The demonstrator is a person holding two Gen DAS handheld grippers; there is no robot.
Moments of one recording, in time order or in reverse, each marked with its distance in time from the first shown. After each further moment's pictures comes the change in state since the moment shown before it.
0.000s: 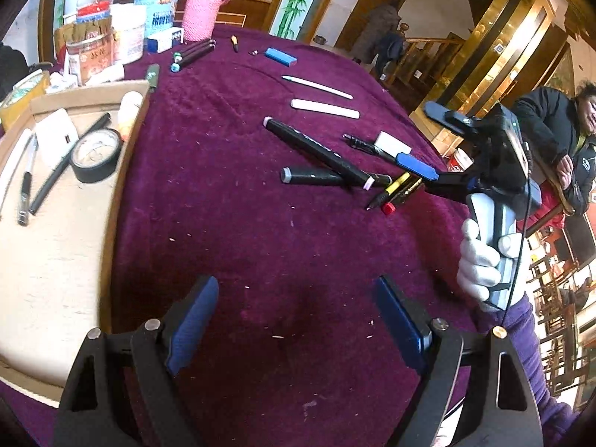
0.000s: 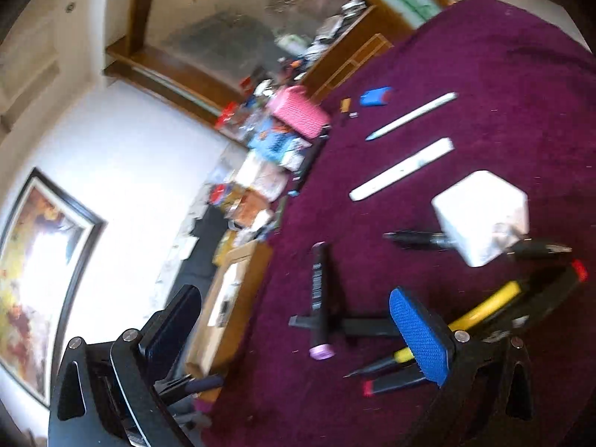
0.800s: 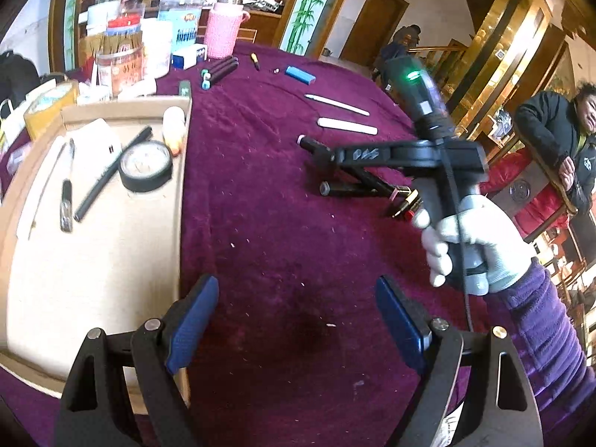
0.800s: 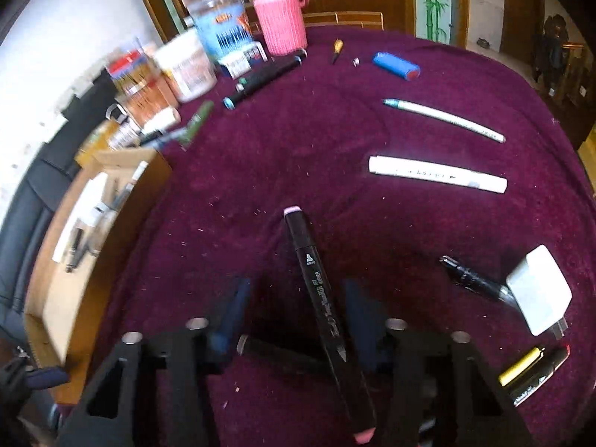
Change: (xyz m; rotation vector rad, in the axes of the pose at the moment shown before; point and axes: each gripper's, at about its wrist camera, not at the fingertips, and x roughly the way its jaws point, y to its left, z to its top) left arm -0.038 0.031 -0.005 0.030 -0.064 0.044; right arm 0.136 0.063 -0.003 -0.370 0.291 -0.628
